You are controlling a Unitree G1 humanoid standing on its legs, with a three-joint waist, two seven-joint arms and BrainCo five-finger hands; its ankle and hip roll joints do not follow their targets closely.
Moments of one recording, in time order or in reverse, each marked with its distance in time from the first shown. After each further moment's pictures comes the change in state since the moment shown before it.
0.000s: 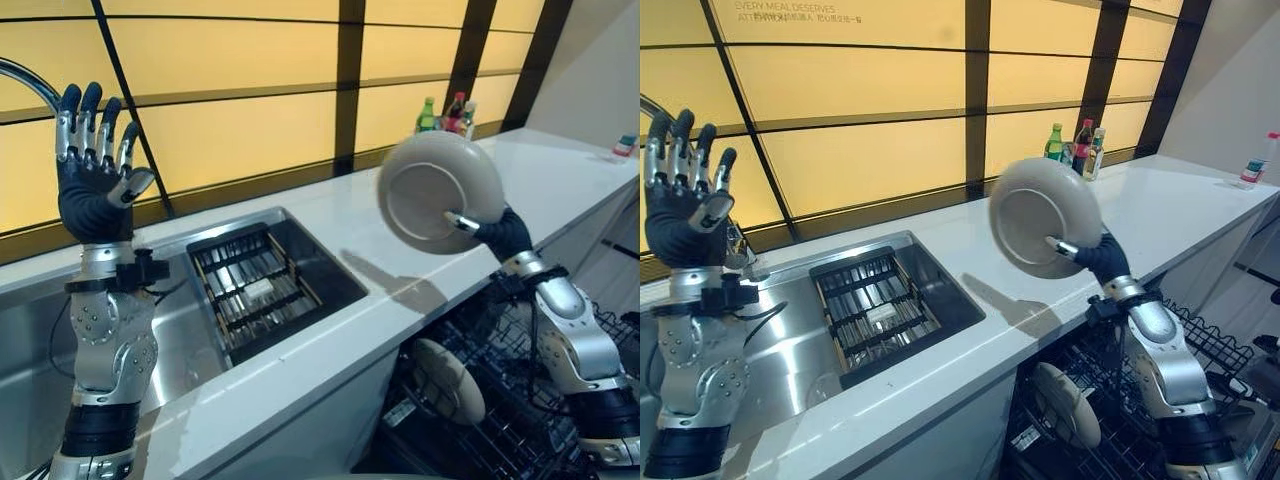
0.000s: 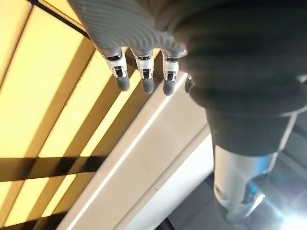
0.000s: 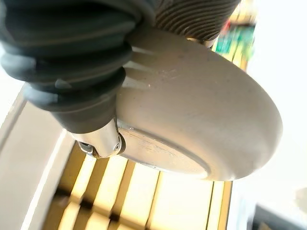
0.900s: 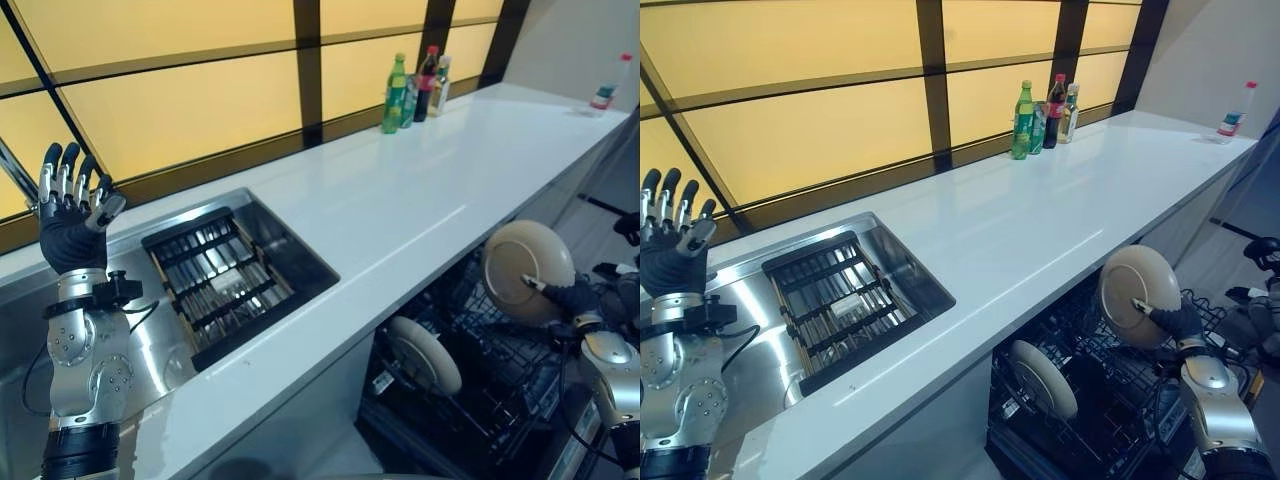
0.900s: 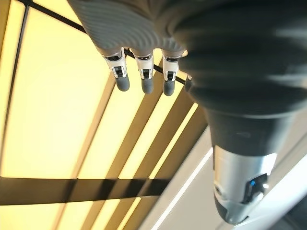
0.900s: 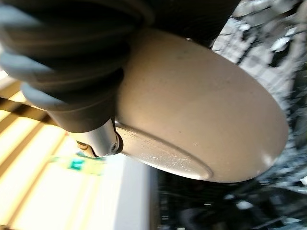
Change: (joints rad) left arm 0.074 0.002 0.084 0.122 -0.031 0.098 0.026; right arm 0.122 -0.089 -0.075 0.482 -0.152 0.042 -0.156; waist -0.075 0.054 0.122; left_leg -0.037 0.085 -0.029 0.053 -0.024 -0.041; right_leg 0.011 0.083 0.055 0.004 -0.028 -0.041
